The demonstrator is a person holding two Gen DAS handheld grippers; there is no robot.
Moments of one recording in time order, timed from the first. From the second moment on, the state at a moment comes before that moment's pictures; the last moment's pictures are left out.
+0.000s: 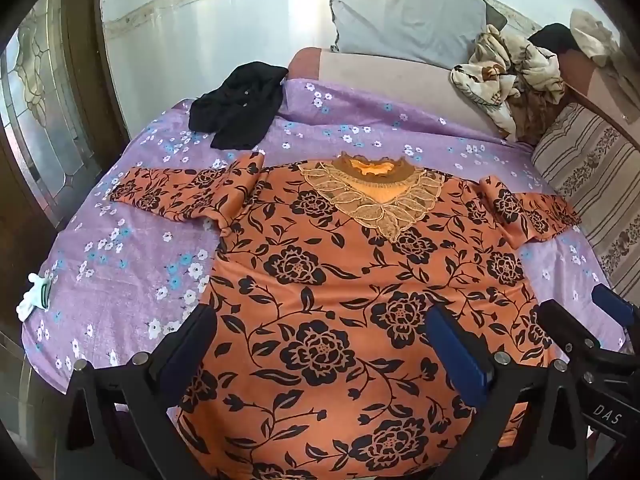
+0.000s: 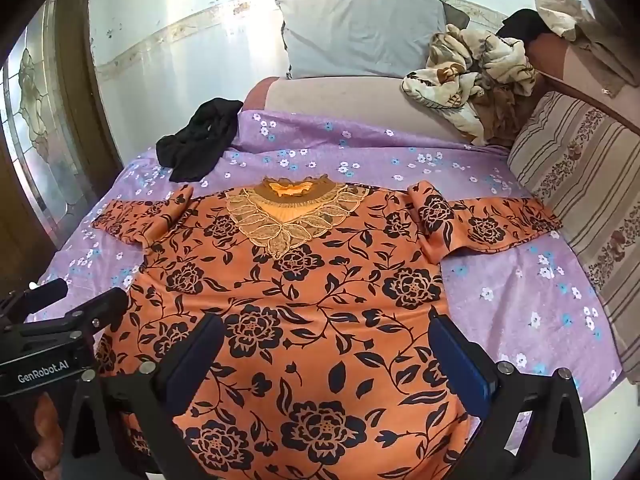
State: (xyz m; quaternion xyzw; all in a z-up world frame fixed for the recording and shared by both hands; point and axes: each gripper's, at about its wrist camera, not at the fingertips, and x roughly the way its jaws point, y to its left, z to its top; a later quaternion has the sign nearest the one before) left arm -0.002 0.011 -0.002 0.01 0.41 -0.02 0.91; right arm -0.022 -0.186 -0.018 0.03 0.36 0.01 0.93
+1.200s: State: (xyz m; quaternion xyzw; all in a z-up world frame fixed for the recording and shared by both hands) left arm 0.000 0.012 -0.004 0.02 0.41 -0.02 0.91; right arm -0.020 -0.191 -0.016 0.04 0.36 0.01 0.93
